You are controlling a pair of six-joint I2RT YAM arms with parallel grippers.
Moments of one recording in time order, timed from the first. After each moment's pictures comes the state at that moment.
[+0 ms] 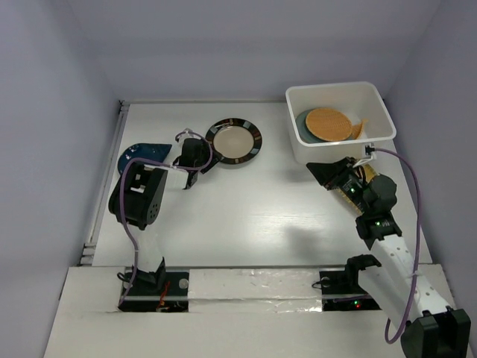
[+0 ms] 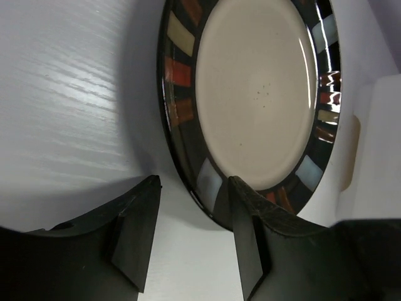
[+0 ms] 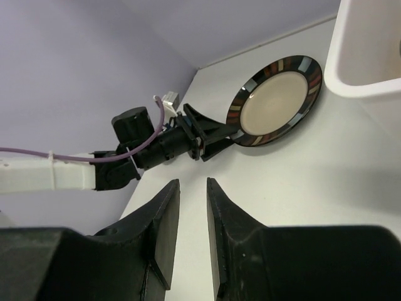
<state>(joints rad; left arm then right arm) -0.32 1.86 0.88 0.41 -0.02 -0.91 0.16 0.70 0.45 0.35 -0.44 0.80</state>
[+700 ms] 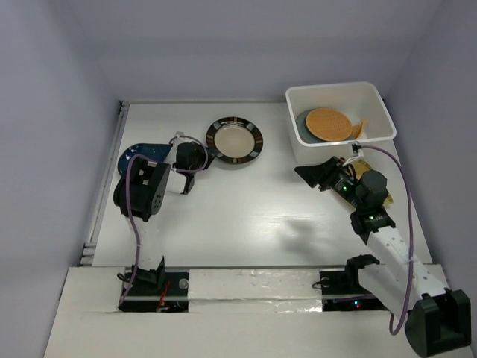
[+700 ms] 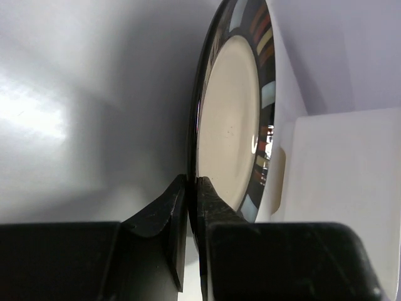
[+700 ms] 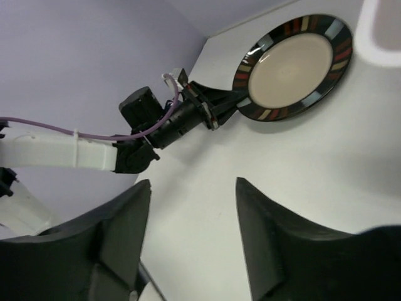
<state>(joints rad) -0.27 1.99 0.86 0.76 0.06 -1.14 0.19 0.79 0.44 0.40 -0.51 0.82</state>
